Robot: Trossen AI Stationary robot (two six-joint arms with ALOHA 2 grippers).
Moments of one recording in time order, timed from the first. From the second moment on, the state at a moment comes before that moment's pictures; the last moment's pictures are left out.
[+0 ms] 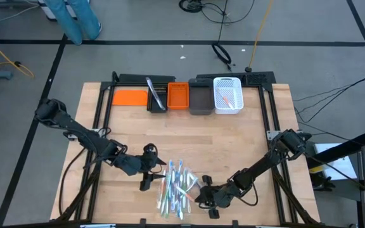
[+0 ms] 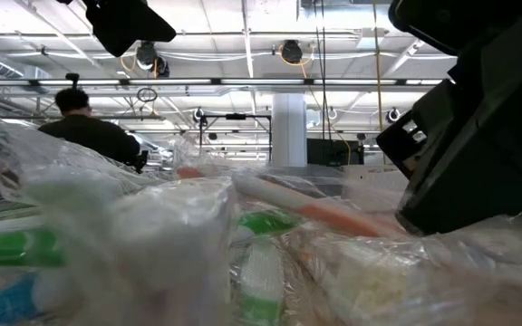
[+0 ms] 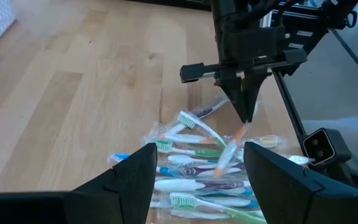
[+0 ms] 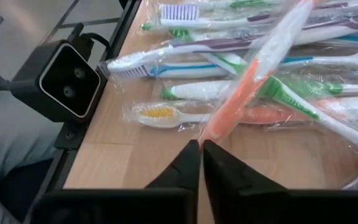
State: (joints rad) left arm -0.53 1.34 0.84 -0.07 -0.33 -0.41; right arm 0.67 1.98 0.93 0.44 0.26 0.51
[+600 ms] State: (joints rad) left arm -0.53 1.34 0.84 0.01 -0.33 -0.32; right arm 0.66 1.76 0.93 0.28 0.36 0.43
